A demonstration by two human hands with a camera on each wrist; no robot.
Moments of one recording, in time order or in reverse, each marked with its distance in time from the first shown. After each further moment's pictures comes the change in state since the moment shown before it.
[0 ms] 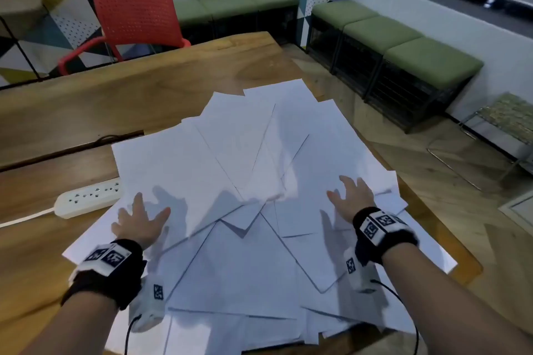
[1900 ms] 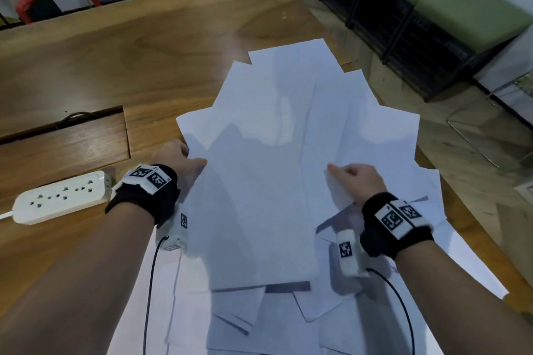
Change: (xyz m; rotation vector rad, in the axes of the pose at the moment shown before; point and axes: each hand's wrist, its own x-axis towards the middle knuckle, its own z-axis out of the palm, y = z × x) left_hand 0.095 0.114 0.014 -0.075 -0.053 0.130; right_hand 0.050 -0.050 0.007 0.253 -0.063 0.087
